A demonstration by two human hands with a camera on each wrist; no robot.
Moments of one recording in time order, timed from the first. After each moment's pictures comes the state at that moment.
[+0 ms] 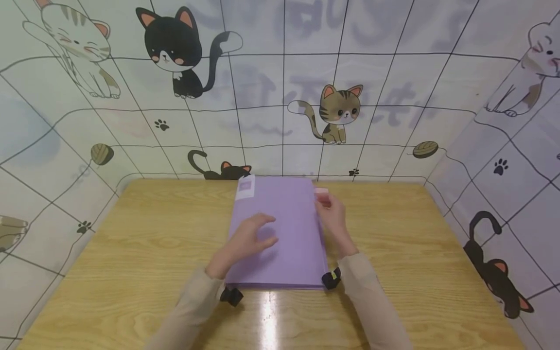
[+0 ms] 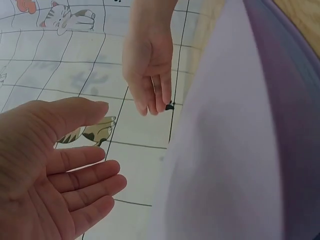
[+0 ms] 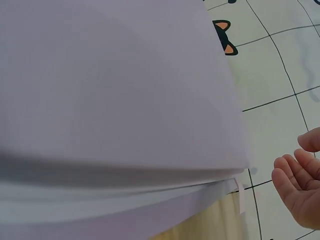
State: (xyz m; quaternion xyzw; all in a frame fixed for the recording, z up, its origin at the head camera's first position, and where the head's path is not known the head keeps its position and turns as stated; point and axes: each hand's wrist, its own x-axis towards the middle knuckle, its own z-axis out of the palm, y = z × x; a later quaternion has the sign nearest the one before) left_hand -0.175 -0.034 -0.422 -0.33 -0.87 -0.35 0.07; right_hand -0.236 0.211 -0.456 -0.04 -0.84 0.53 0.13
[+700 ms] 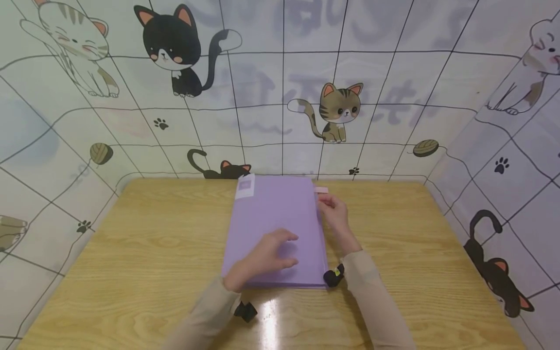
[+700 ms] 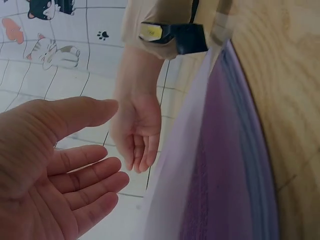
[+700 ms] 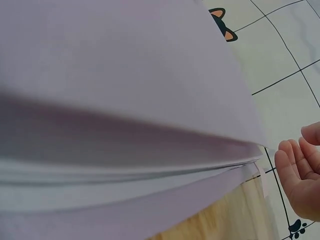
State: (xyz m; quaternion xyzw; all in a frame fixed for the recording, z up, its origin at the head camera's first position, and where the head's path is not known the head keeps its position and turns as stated) left_hand -0.153 0.005 -0.436 -0.39 -0.86 -0.34 0.02; right_hand -0.239 0.221 -0.463 -0.09 -0.74 0.66 0.05
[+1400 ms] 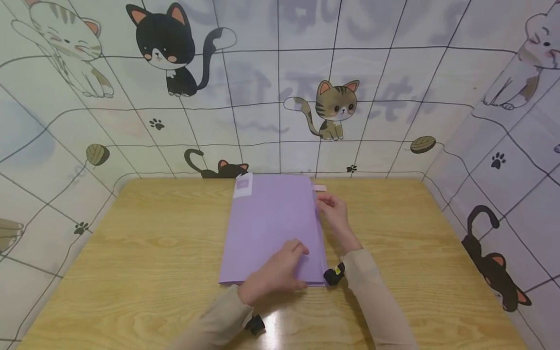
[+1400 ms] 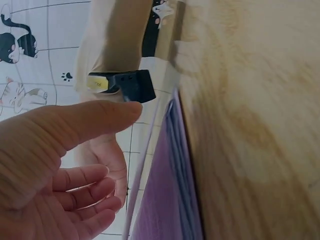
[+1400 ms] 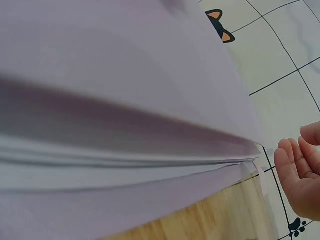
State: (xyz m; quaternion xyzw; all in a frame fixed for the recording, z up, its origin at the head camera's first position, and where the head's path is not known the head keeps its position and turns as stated) left_hand -0.128 0.040 -0.451 -0.39 -0.90 -0.20 0.00; right_hand -0.238 0.227 -0.467 -0.08 -0.72 0.69 0.04
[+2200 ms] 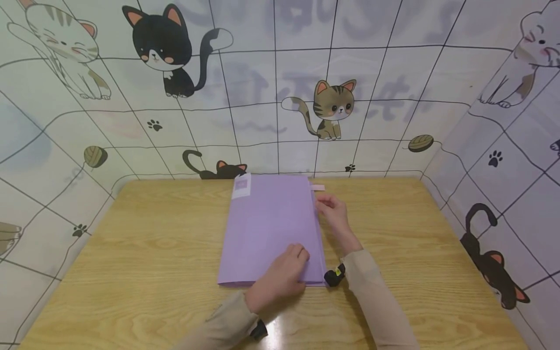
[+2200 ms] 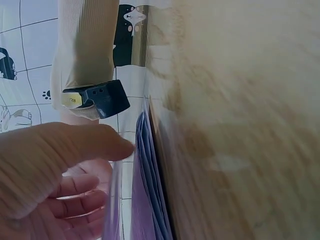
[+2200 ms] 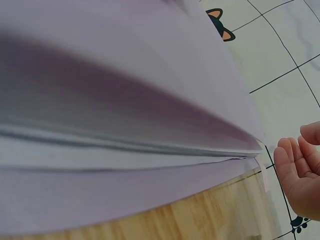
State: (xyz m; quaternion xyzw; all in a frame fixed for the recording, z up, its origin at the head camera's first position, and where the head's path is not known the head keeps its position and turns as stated) left_hand -0.117 0.052 -0.460 -0.39 -0.91 -0.08 0.08; right_hand -0.235 0.230 -0.465 -0.08 -0.72 0.69 0.03
